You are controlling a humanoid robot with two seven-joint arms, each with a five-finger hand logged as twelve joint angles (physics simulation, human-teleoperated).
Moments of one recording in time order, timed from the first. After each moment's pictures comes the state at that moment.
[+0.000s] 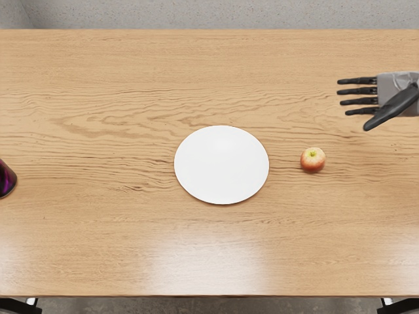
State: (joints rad) left arm 0.02 0.00 0.03 -0.11 -0.03 -0.19 -0.09; right arm 1.05 -0.91 0.48 1.01 0.06 0.58 -0.61
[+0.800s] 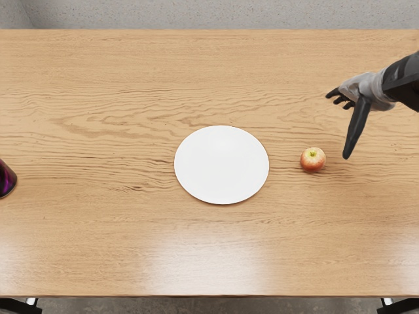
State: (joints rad) left arm 0.02 0.00 0.03 -0.11 -0.03 -0.19 -0.09; right arm 1.91 -0.71 -0.60 1.48 -0.10 0.00 -0.61
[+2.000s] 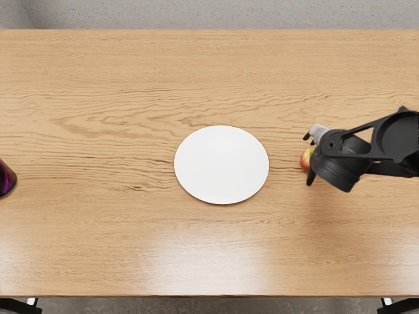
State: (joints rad) left arm 0.02 0.00 0.03 -0.11 -0.03 -0.19 -0.09; right arm 1.66 -0.34 -0.70 1.48 -0.14 -0.61 -0.61
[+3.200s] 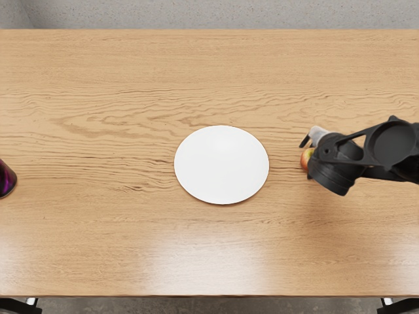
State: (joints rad) left arm 0.02 0.00 0.03 -0.11 -0.03 -0.19 -0.09; right arm 1.58 -0.32 -0.68 1.41 -0.19 -0.61 -0.61
